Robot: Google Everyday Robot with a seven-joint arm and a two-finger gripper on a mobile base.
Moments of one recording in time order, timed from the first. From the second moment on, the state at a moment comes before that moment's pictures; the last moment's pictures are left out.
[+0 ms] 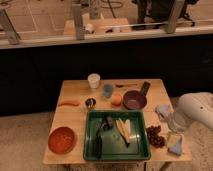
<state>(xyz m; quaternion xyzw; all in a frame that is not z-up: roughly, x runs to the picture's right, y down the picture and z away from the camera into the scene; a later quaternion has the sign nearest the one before) 0.308 0.232 0.719 -0.34 -0.06 0.09 0.93</state>
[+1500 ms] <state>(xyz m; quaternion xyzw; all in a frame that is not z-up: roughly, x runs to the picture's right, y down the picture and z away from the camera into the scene) 0.266 0.271 0.777 -0.30 -0.08 0.08 0.95</state>
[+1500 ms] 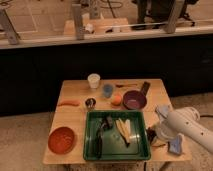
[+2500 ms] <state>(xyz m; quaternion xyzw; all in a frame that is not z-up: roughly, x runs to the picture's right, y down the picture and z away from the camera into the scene) 0.336 0.189 0.707 -0.27 -0.08 0.16 0.95</state>
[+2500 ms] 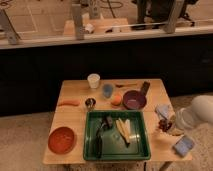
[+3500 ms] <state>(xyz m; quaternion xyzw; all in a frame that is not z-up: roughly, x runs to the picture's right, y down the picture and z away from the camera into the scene) 0.202 0.164 0.648 -0.30 -0.19 0.10 0.93</state>
